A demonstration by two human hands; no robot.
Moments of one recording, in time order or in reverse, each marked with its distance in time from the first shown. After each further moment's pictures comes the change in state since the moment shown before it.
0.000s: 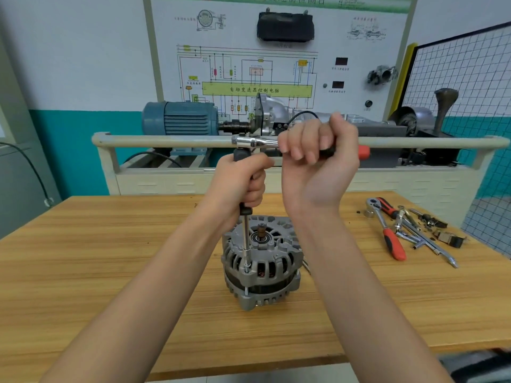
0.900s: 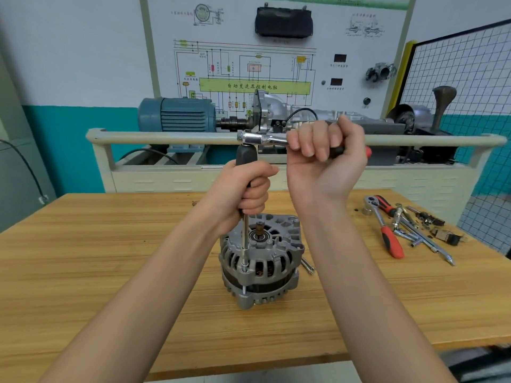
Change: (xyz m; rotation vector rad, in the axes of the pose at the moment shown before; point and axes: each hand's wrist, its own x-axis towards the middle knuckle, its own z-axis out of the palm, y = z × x) left_hand 0.001 -0.008 -0.008 -0.019 -0.201 -0.102; right_hand 0.007 -0.007 -0.012 0.127 0.110 0.088
